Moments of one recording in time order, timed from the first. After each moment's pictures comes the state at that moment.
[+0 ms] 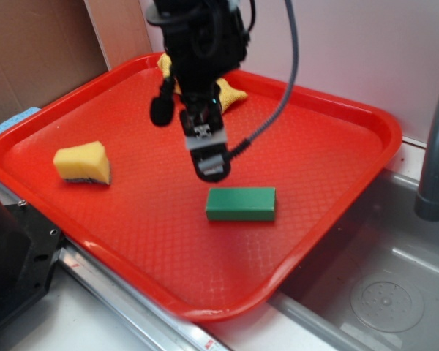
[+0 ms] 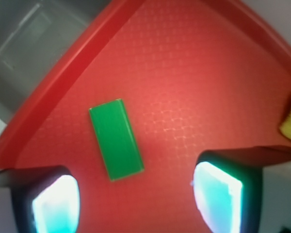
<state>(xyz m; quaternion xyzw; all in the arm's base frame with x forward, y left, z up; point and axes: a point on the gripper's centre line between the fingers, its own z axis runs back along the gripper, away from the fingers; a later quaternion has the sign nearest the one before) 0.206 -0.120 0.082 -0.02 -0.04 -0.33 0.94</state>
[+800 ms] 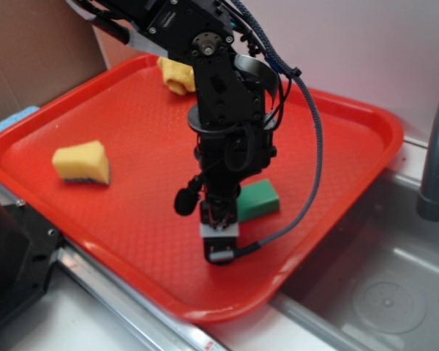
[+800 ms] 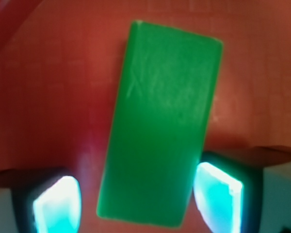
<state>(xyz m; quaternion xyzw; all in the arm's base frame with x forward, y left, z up) 0.199 -0.129 0.017 0.03 0.02 -0.34 0.94</state>
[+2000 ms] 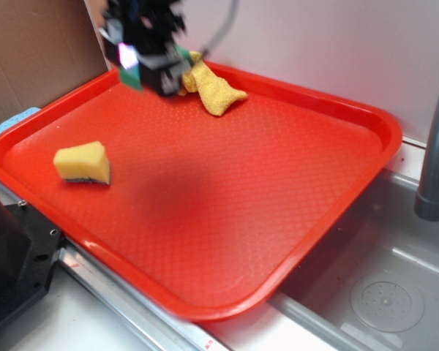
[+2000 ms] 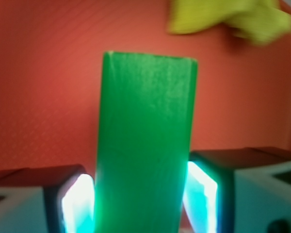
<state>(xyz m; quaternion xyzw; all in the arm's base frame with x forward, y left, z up) 0.204 -0.018 0.150 0.03 0.03 0.02 1.00</state>
